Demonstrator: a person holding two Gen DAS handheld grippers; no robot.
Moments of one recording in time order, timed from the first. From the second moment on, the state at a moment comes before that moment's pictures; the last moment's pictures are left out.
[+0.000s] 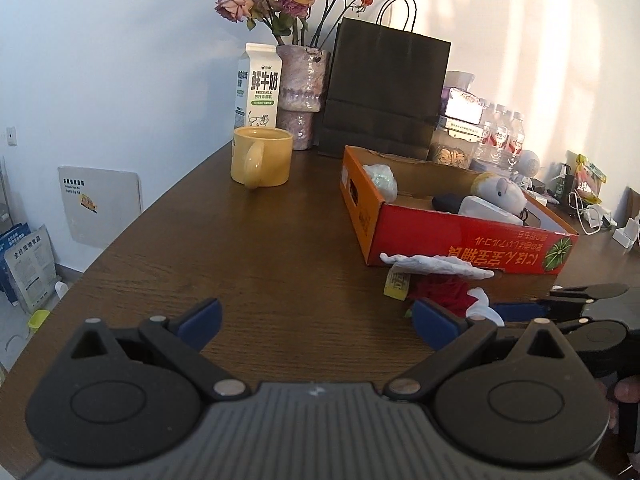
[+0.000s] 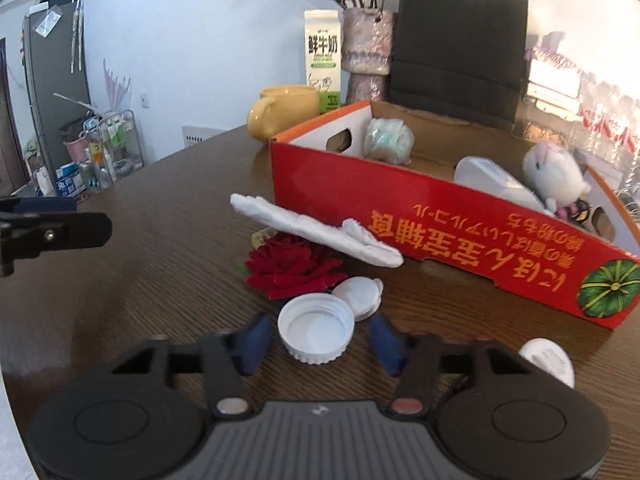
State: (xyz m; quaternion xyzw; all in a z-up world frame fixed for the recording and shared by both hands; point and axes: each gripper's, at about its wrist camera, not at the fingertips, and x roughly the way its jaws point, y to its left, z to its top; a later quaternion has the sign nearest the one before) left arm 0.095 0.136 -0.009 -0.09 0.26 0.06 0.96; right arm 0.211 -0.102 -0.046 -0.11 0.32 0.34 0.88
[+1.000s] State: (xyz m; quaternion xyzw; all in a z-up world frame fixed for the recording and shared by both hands) left arm 0.163 0.060 -0.025 -0.05 0.29 -0.01 0.96; right arm 0.232 -0.207 -0.025 -0.04 0.22 0.25 0.94
